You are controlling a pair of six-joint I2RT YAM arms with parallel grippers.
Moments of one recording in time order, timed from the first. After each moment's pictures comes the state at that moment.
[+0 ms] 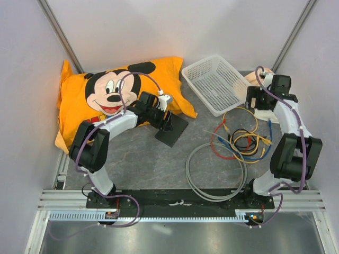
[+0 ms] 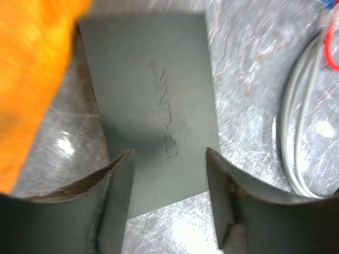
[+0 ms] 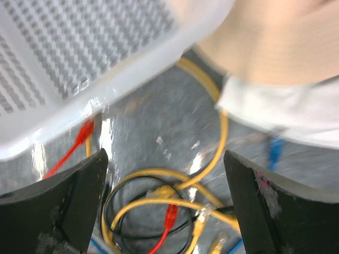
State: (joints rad) left arm -0.47 1.76 1.11 -0.24 0.44 0.00; right arm -0.23 1.63 1.28 -0.56 -0.22 -0.11
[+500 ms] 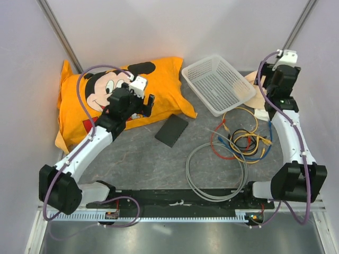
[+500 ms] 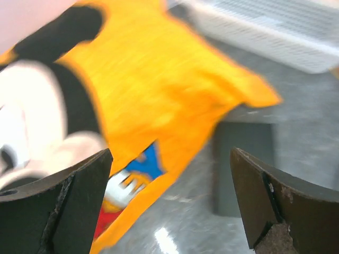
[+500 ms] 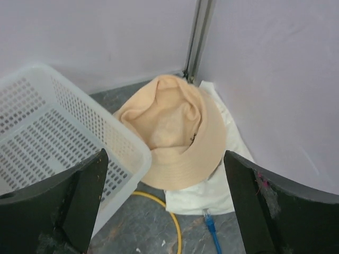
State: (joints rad) left arm -0.41 1.27 1.04 -0.10 0.06 0.13; right arm -0.12 1.35 1.27 -0.10 0.25 0.00
